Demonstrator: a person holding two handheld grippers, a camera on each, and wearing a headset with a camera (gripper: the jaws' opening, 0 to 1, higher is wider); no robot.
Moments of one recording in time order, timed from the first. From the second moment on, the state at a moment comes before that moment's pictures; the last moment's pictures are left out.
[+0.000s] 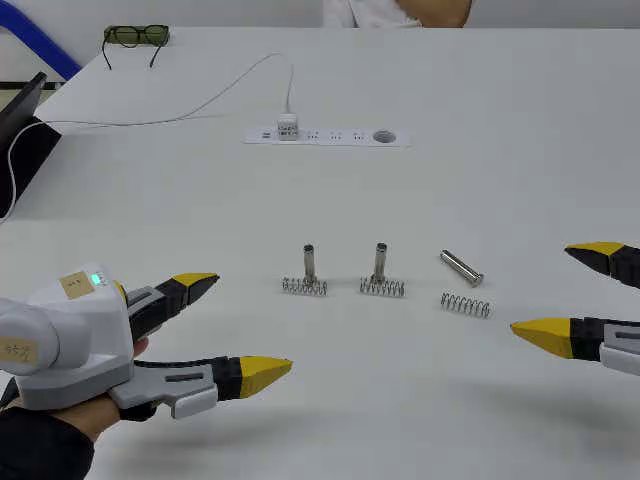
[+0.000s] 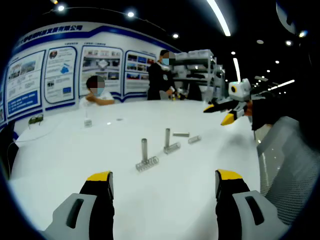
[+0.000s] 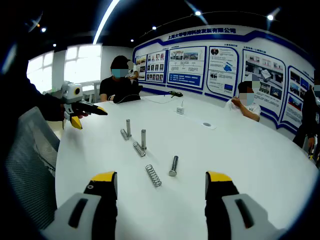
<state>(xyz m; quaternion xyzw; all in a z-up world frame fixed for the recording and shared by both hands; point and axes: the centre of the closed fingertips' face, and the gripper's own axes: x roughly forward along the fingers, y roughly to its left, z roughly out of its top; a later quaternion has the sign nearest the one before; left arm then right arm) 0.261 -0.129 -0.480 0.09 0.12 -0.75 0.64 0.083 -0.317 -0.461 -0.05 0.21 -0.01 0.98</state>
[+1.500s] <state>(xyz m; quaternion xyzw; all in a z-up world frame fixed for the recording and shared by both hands) 0.258 -0.128 -0.479 0.09 0.12 -0.75 0.65 0.131 -0.340 -0.457 -0.05 0.28 -0.01 0.96</state>
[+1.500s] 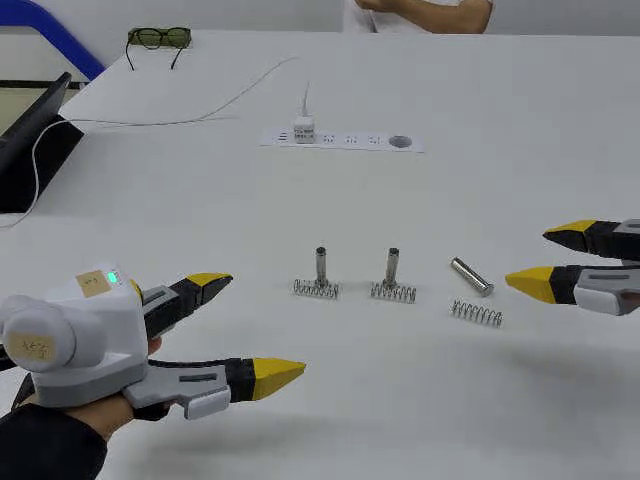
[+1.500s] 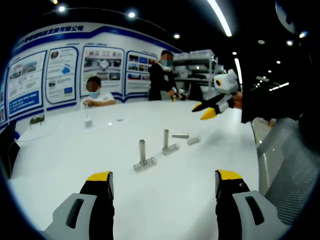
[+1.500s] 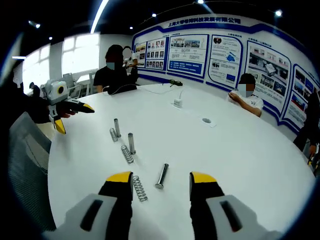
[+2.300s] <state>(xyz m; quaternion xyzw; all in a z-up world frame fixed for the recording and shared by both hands) 0.249 -0.129 -0.481 0.09 0.13 -0.75 0.64 0.178 -0.353 -0.495 -0.04 0.36 -0.02 0.93</state>
